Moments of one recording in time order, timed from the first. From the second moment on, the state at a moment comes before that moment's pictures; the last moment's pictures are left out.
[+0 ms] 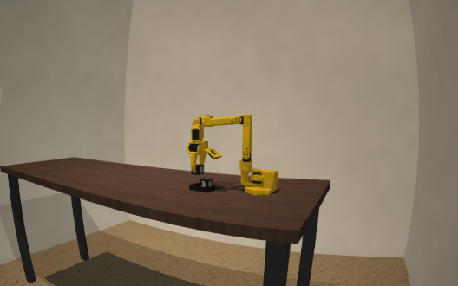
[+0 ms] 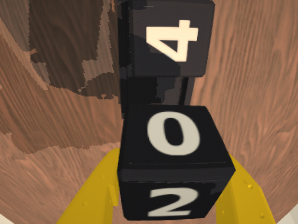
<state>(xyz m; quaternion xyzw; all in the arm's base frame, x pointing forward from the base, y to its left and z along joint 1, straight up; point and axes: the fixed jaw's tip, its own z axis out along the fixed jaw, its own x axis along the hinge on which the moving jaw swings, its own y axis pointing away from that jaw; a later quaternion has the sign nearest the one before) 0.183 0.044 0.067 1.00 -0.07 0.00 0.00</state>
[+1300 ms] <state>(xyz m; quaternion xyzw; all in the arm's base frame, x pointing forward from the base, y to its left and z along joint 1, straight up) 0.182 0.044 0.055 1.00 -0.07 0.00 0.00</state>
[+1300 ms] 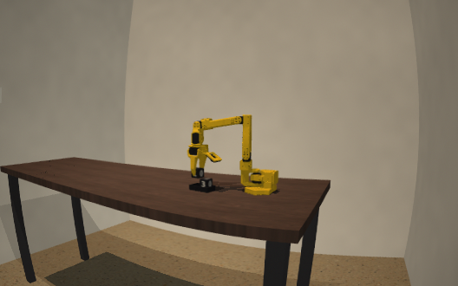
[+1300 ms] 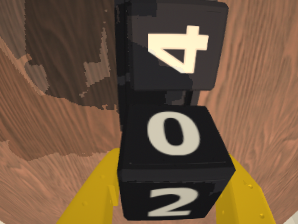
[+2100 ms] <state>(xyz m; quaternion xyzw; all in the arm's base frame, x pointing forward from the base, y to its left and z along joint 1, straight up) 0.183 0.044 0.047 1.00 -0.07 0.00 0.00</state>
